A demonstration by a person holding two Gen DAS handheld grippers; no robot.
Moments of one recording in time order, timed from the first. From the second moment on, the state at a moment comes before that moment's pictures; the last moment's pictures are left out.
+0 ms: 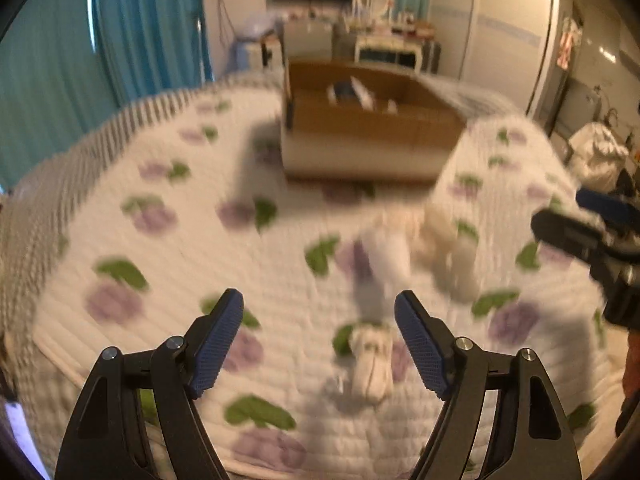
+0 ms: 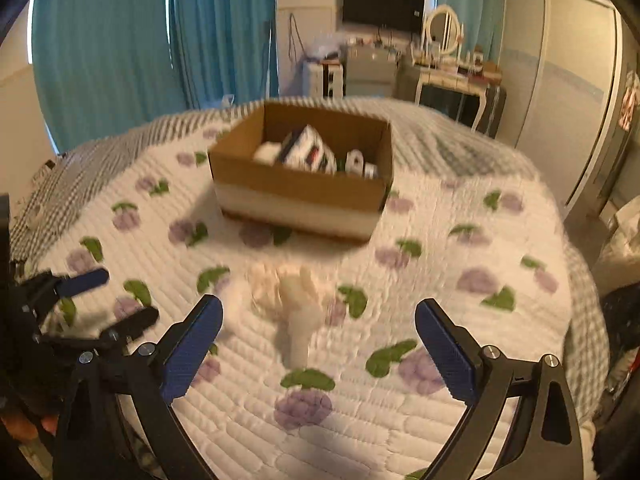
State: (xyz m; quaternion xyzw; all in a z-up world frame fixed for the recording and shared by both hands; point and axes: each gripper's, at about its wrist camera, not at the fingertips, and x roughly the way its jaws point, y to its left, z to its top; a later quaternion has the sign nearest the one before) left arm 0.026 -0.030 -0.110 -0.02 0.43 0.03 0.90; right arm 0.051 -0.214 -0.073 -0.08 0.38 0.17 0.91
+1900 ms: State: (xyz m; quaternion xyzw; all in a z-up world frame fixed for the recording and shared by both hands) left arm 0.126 -0.001 0.022 -0.03 0.26 -0.05 0.96; right arm 0.133 -0.191 0.045 -0.06 0.28 0.19 0.94
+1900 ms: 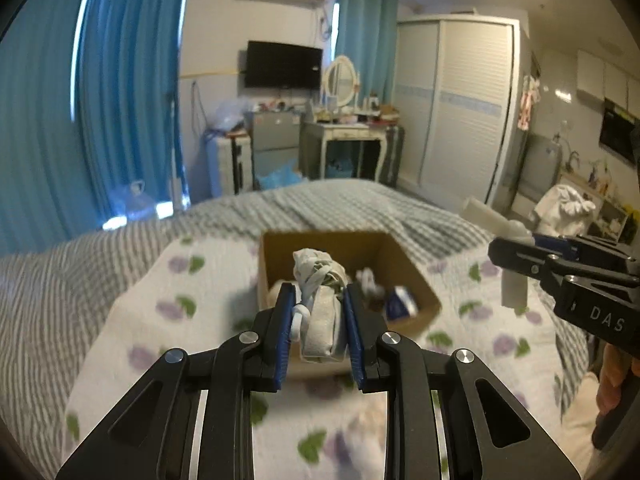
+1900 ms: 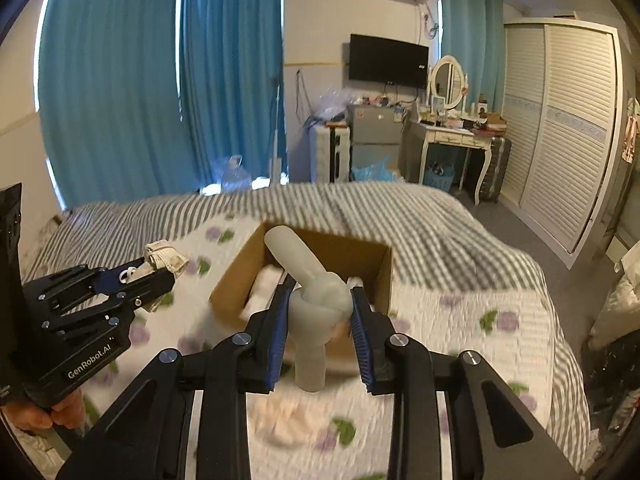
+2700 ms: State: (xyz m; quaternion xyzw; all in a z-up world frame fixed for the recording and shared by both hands) left arm 0.289 0.000 -0.051 0.03 0.32 -0.07 0.94; right arm 0.335 -0.168 -0.073 -0.03 0.37 0.18 0.91
